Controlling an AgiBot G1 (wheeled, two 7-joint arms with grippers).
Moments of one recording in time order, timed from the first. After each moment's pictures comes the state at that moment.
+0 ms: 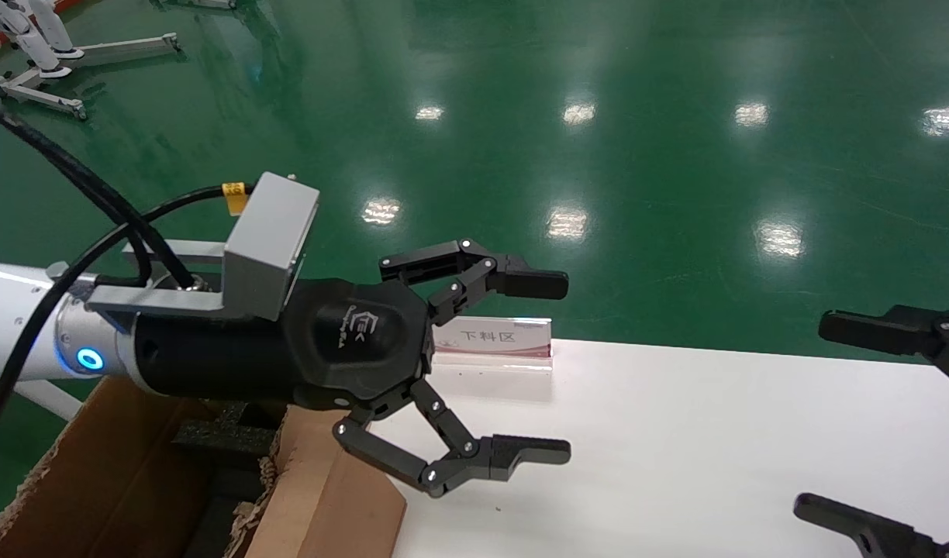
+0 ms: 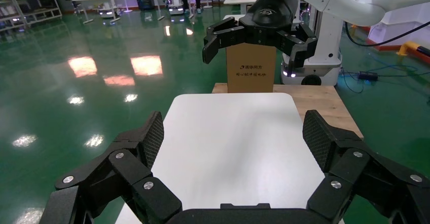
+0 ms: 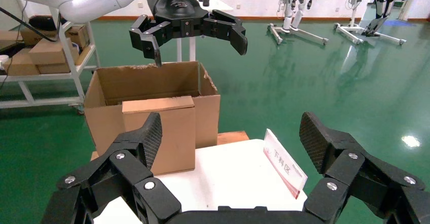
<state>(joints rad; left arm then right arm) -1.08 0.61 0.28 -1.28 0.73 1.50 -0.19 1.07 -0.61 -0.28 1.28 -0.73 -1.50 0.19</state>
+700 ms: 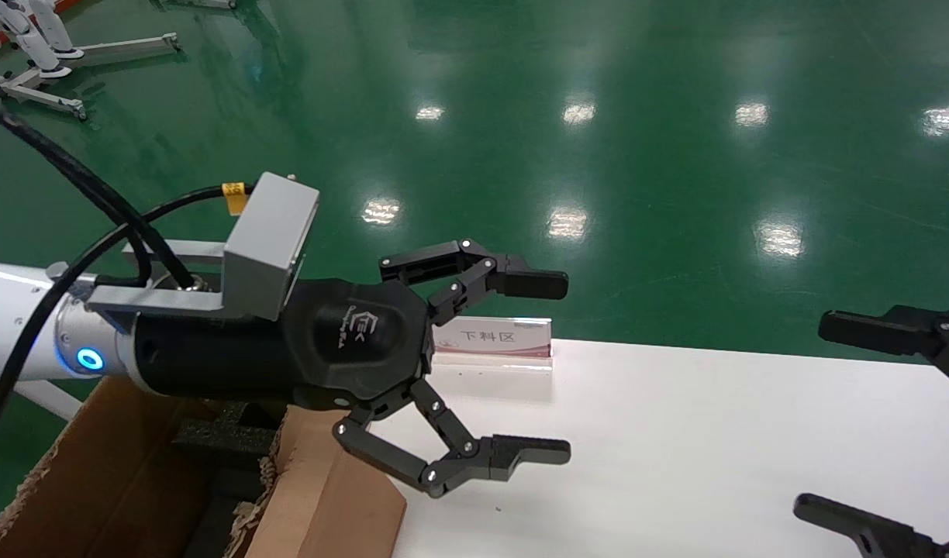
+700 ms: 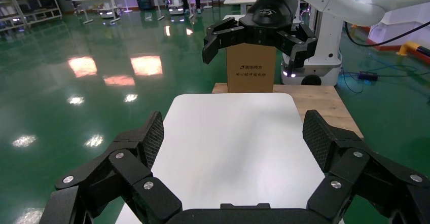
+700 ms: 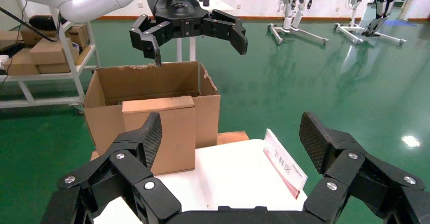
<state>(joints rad) -1.08 0.61 0.28 -1.28 0.73 1.50 -0.19 1.07 -0.61 -0.28 1.28 -0.73 -1.50 0.19</state>
